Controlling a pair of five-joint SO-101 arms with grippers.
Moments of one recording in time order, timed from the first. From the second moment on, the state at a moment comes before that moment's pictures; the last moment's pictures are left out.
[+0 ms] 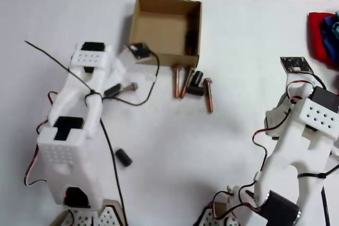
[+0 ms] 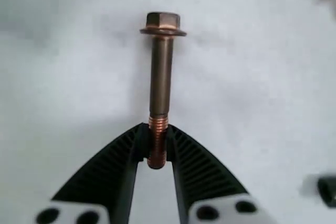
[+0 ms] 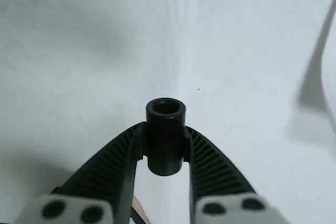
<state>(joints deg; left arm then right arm) -3.5 25.0 -4.4 76.7 -44.4 25.7 -19.7 24.4 87.8 32.2</state>
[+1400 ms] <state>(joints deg) 1.1 46.6 -33.1 87.4 -15.9 25.7 -19.7 24.4 87.8 32.2</state>
